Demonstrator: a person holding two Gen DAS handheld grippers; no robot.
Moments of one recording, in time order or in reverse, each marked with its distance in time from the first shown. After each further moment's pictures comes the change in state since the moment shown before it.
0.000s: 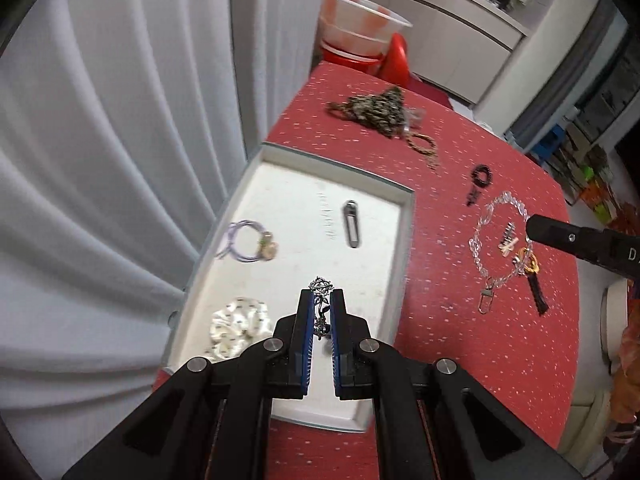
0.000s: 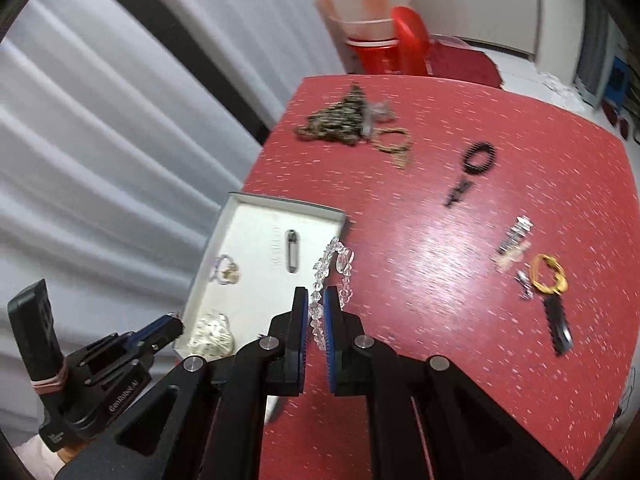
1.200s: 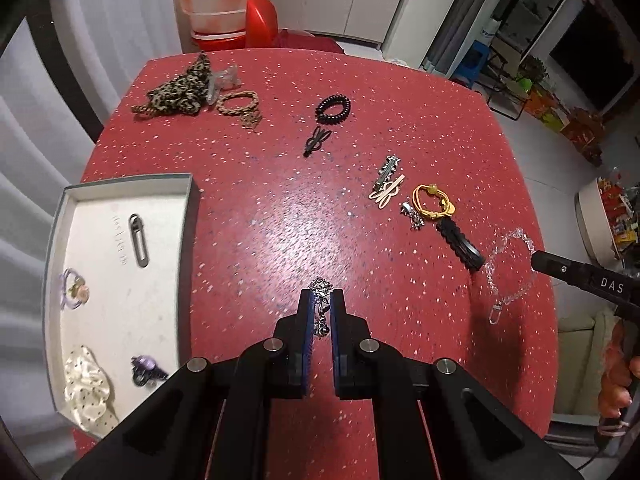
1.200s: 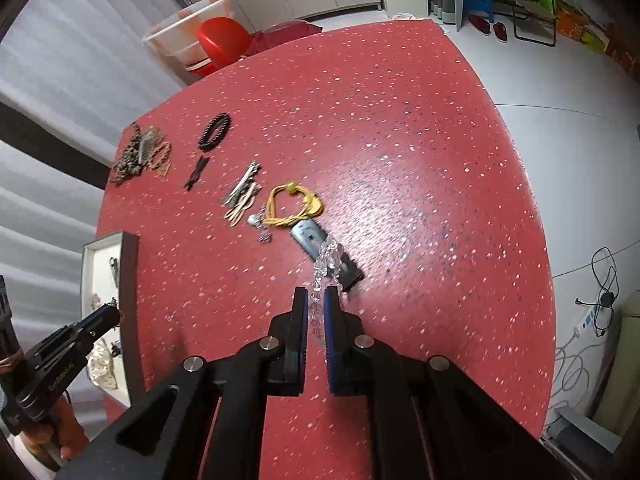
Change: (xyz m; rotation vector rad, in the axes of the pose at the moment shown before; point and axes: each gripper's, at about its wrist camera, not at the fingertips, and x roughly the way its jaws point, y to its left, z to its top) left arm 0.055 -0.201 -0.014 0.306 0.106 -0.143; right arm -0.068 -0.241 -0.092 0.390 -0.030 -0.226
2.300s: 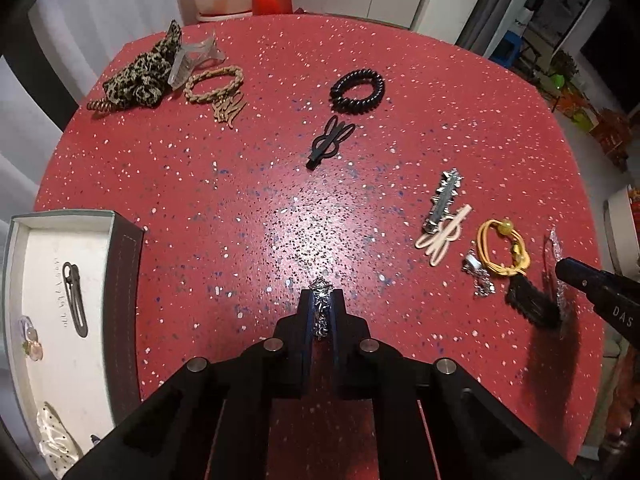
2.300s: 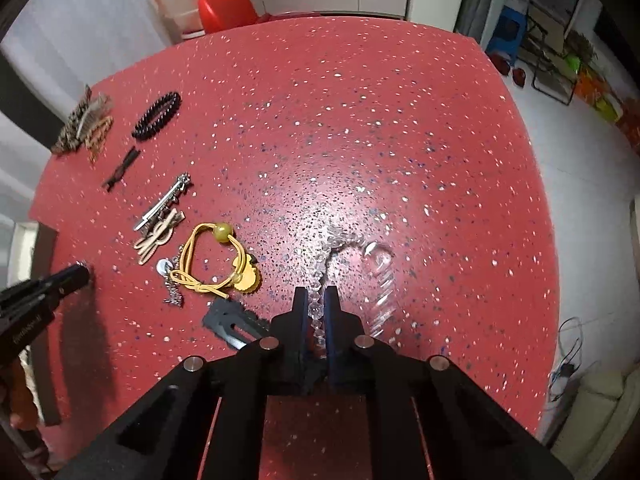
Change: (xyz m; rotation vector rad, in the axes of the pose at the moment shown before) left arm 0.117 -0.016 0.056 -0.025 0.040 0.083; right arm 0.092 -0.021 0.061 -0.169 -0.008 -0.147
